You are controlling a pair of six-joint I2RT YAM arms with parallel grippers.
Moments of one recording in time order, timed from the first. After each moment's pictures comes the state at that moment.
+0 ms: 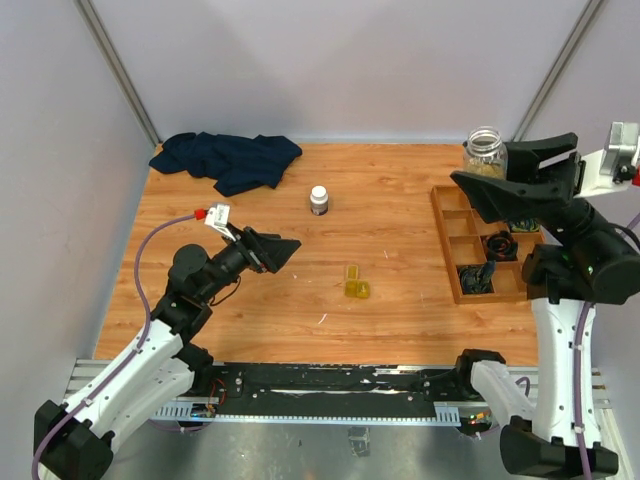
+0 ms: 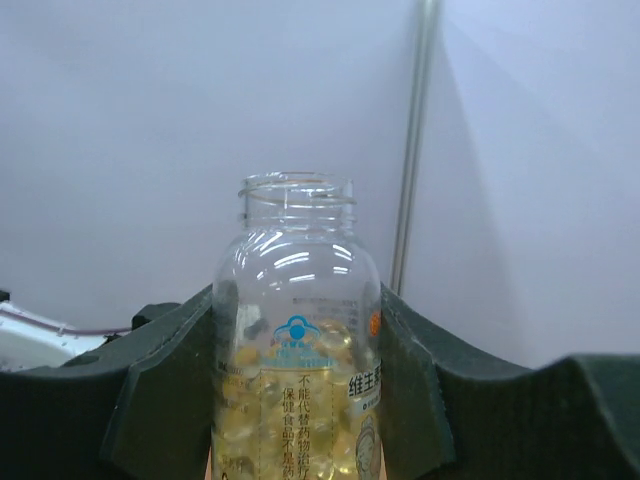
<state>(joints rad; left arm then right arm) -0.49 0.68 0.45 0.28 0.23 -0.74 -0.09 0.89 1.20 0.74 -0.92 0.95</state>
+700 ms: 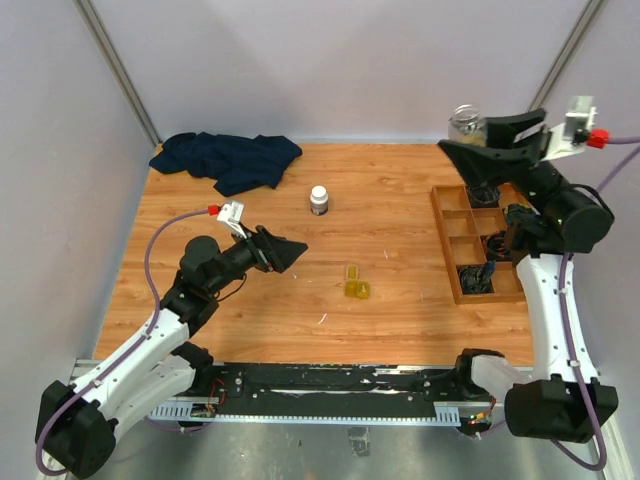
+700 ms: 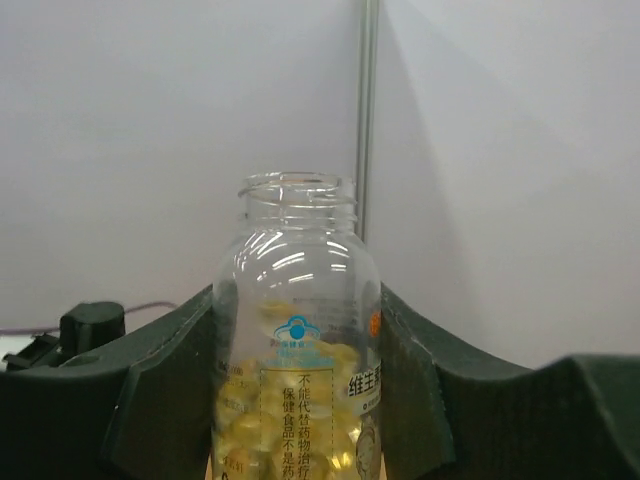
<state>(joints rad) -0.49 0.79 0.46 0.29 0.29 -0.71 -0.14 1.06 1.15 0.98 -0.88 0.94</state>
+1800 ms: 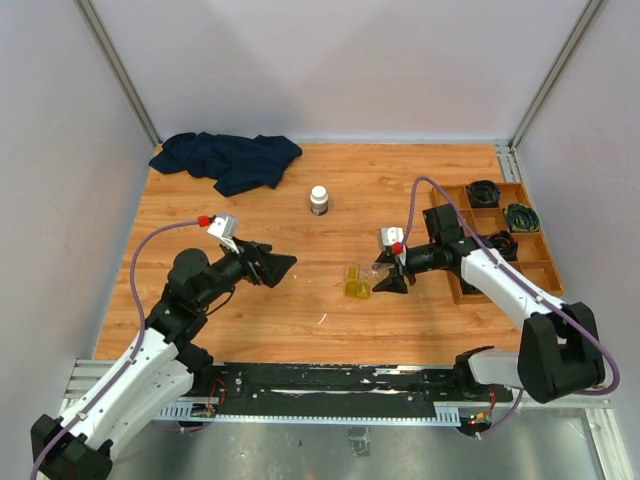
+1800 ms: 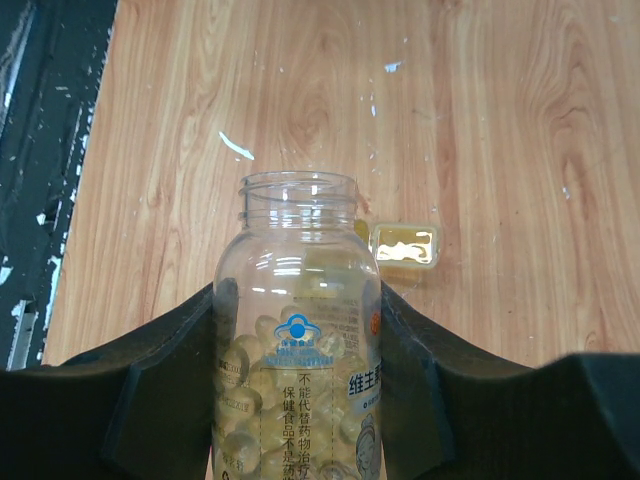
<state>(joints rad) -0.49 0.62 0.47 0.05 0.24 -0.51 0.30 1.27 0.78 -0.53 -1.08 -1.01</state>
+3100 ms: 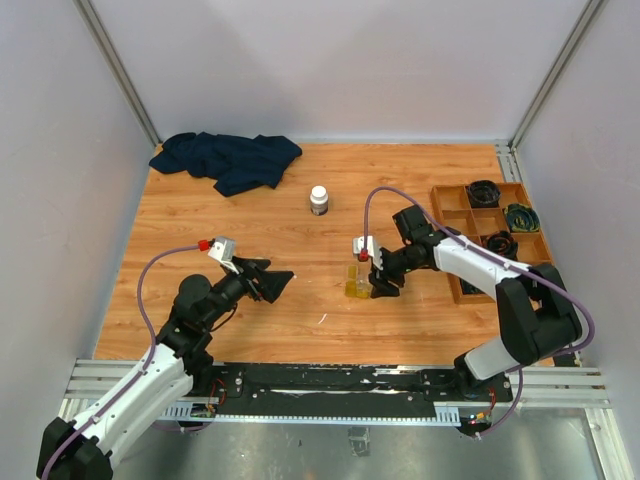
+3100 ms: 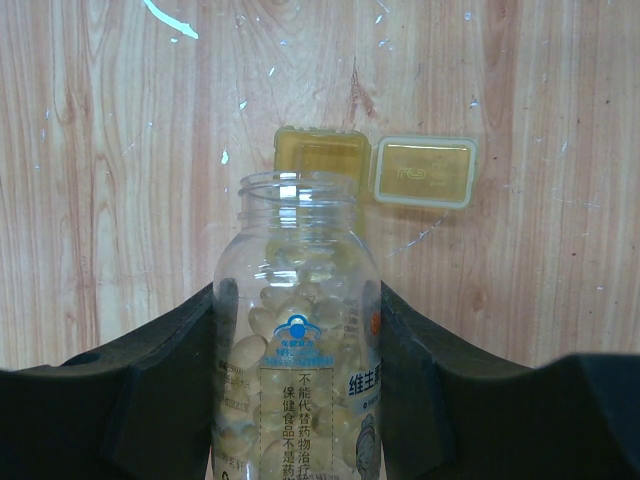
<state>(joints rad) -0.49 0.50 0.15 0.31 0.20 -0.53 0.44 1.50 0.86 -0.55 -0.72 -0.98</state>
